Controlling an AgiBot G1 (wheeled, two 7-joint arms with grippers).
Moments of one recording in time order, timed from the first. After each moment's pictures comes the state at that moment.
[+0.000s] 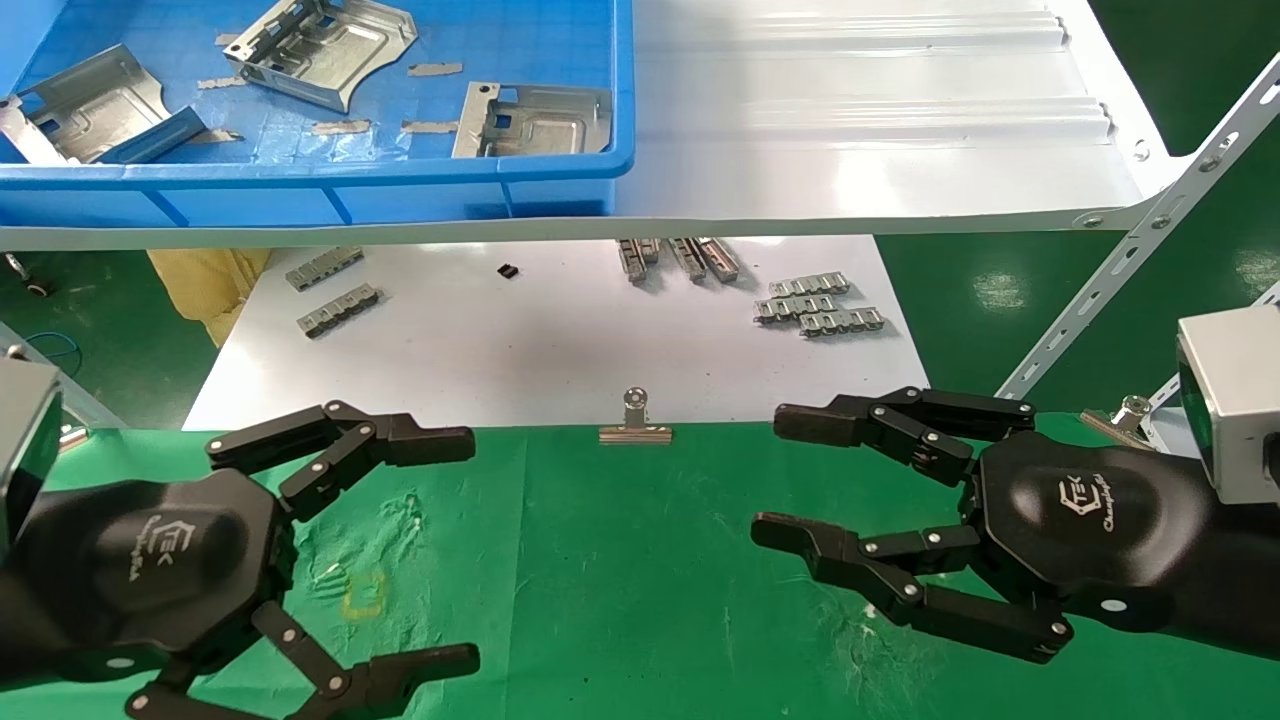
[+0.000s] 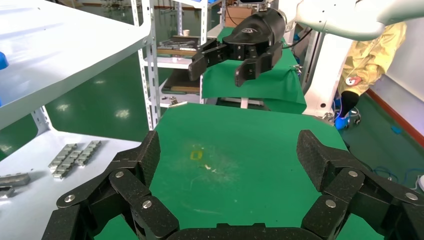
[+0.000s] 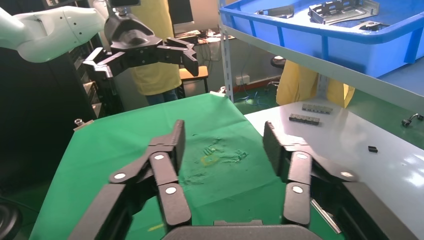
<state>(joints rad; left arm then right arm) -1.12 0.61 0.28 -1.27 0.74 1.49 -0.20 1.06 -0.55 -0.38 1.21 -0.62 -1.41 0.11</state>
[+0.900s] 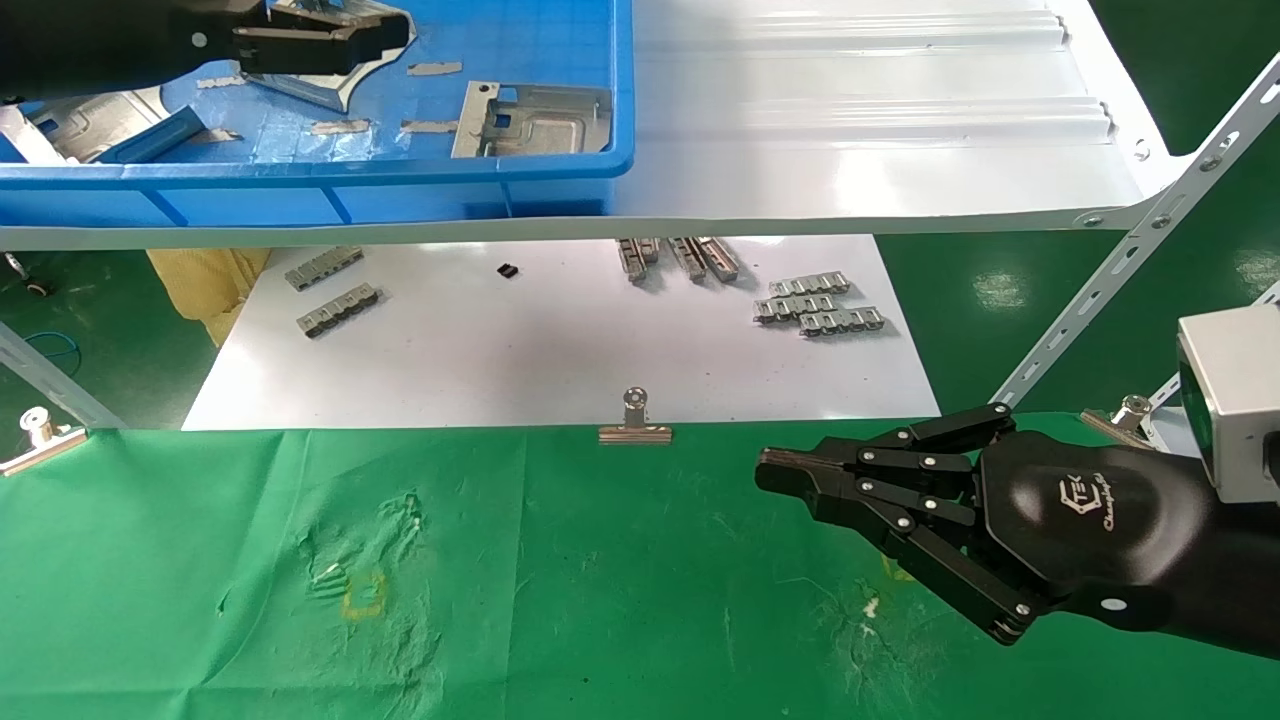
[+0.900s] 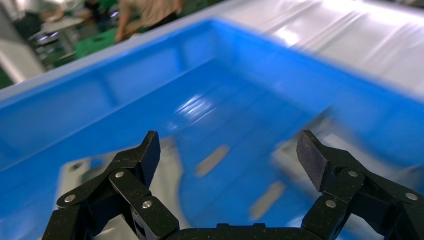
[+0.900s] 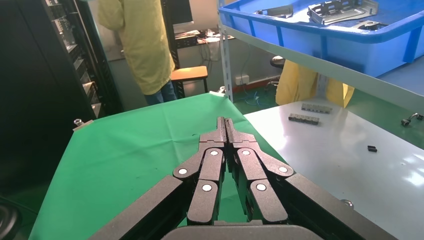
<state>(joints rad) -1.94 0.97 0.49 -0.36 1.28 1.16 -0.11 1.06 -0.55 -0.38 1.21 -0.62 -1.41 0.11</state>
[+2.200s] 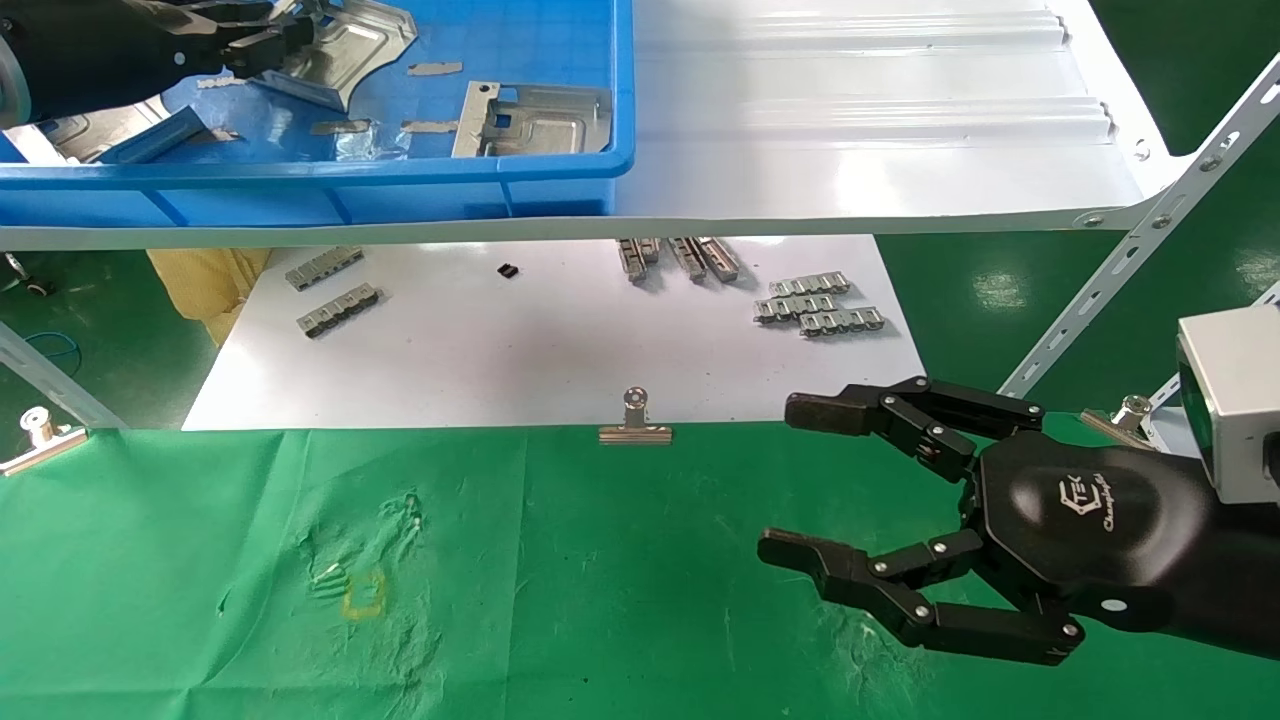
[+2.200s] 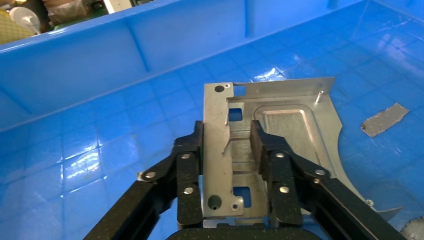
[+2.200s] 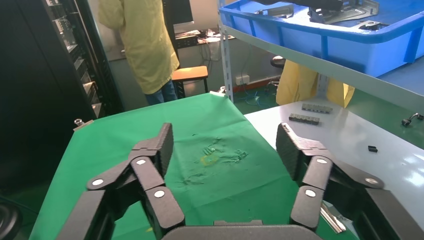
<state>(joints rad) -2.05 1.09 0.51 -0.01 1.36 0.85 -0.01 1.06 -0.55 -0.38 1.21 -0.62 -1.41 0.11</state>
